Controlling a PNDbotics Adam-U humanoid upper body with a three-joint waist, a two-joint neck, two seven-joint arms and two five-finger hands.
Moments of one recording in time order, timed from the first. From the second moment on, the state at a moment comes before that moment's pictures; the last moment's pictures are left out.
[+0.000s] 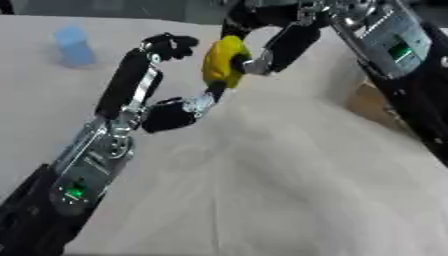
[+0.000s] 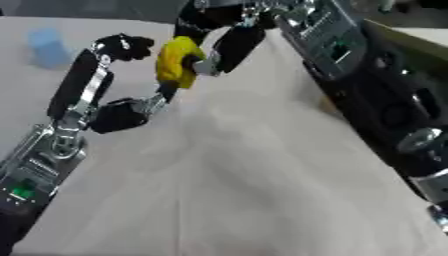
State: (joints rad) left arm -0.62 0.36 -0.46 -1.71 -0.54 0.21 0.22; right arm -1.12 -0.43 0.44 -1.44 0.13 0.09 0.80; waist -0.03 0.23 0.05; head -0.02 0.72
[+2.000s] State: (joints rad) left arm -0.50 0.64 -0.37 -1.89 -0.45 0.33 0.25; right arm -0.70 -0.85 0.04 -1.53 -0.15 0.20 0.43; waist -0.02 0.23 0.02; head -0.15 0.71
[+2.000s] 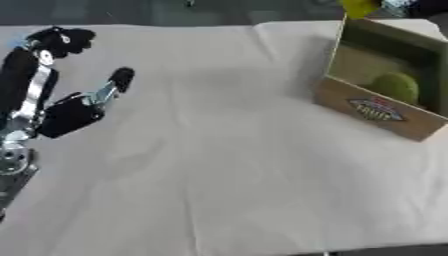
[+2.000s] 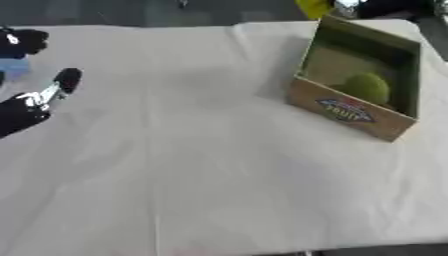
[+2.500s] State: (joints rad) left arm -0.46 0.68 -0.33 -1.94 -0.41 0.36 0.29; right arm -0.62 -0.87 -0.02 -1.43 -0.13 0.19 0.39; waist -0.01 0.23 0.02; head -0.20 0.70
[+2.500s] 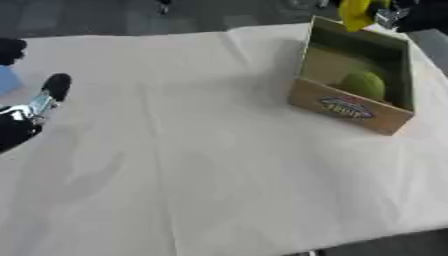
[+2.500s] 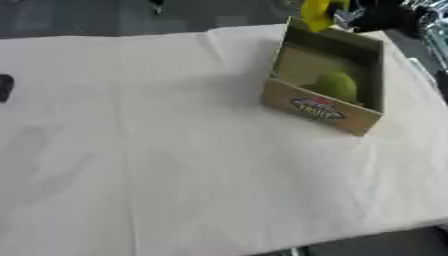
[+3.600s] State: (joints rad) left arm -0.41 0.74 -0.24 -1.98 -0.39 0.39 0.36; right arm -0.63 -0.83 -0.02 -1.14 0.07 0.09 0.41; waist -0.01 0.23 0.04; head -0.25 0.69
